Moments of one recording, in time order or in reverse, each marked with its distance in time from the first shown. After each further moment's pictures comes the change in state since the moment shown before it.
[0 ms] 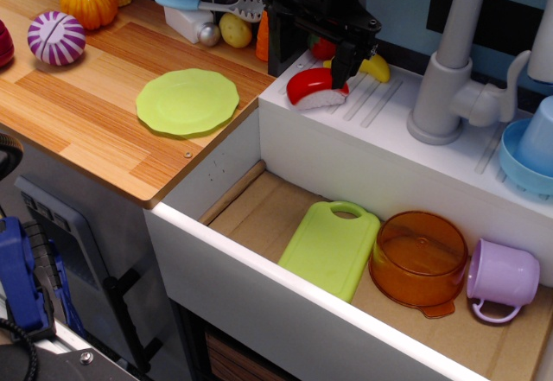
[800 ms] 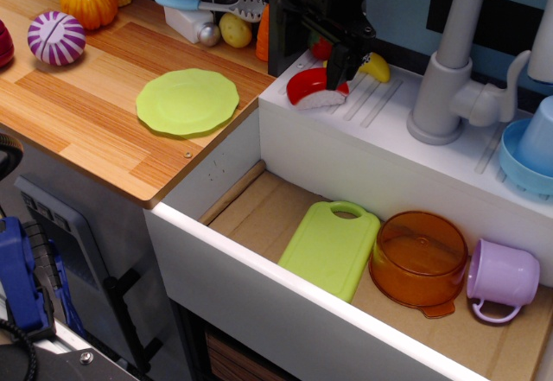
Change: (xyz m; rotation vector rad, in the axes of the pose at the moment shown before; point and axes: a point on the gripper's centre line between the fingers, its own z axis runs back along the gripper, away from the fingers) arm 0.016 -0.002 -0.011 0.008 -0.007 -0.269
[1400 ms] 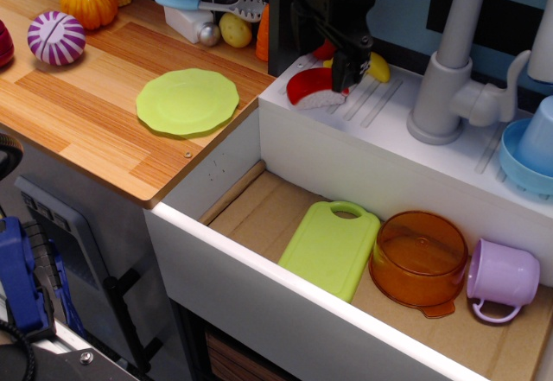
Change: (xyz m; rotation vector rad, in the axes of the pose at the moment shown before) arm 0.006 0.009 -0.019 0.014 -0.050 -0.121
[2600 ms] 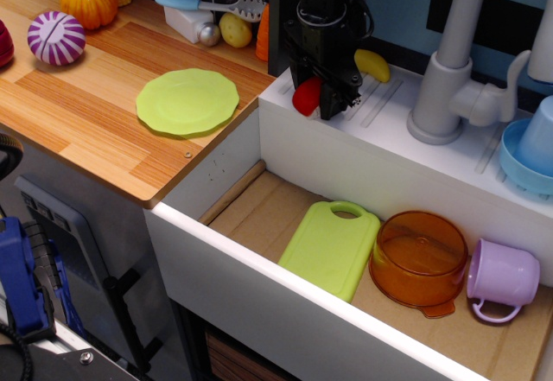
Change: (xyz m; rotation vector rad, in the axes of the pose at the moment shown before) arm -0.004 -0.004 -0.040 -0.046 -0.007 0.094
